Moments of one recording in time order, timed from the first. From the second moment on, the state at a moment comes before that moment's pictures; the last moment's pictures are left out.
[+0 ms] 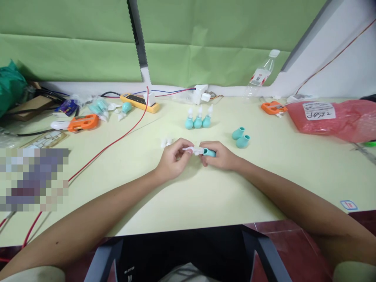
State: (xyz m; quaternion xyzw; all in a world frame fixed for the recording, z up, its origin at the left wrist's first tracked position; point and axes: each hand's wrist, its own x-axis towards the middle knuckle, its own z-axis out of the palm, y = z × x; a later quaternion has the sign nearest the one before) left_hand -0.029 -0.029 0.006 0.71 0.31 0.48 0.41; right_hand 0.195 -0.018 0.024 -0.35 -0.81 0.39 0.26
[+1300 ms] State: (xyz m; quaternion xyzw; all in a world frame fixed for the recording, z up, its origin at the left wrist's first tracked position) left_hand -0.033 -0.018 -0.002 0.86 0.24 0.33 0.29; right_hand 0.199 -0.020 0.038 -0.43 -0.90 0.02 0.03
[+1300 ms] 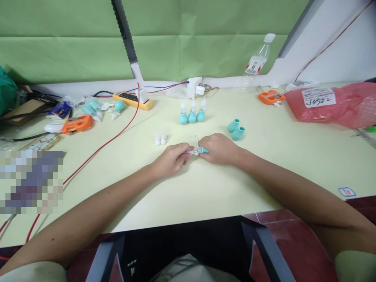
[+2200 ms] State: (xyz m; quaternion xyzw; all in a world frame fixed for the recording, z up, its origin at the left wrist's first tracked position) left_hand -0.029 -0.028 0.012 0.84 0.24 0.38 0.30; right_hand 0.193 -0.025 0.030 -0.41 -0.83 0.33 0.17
